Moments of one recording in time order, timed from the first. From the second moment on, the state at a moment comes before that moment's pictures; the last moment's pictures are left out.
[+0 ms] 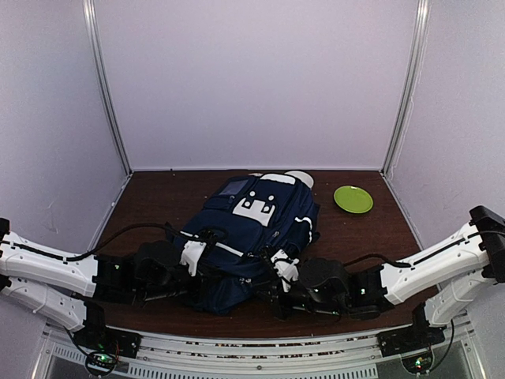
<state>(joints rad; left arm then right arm) -1.24 1.14 0.52 0.10 -0.29 -0.38 1.38 1.46 0.67 0.35 0.24 0.44</state>
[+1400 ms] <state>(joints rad) -1.30 1.28 0.64 -0.01 -0.35 -0.34 0.92 1.14 0.53 0.11 0.40 1.20</state>
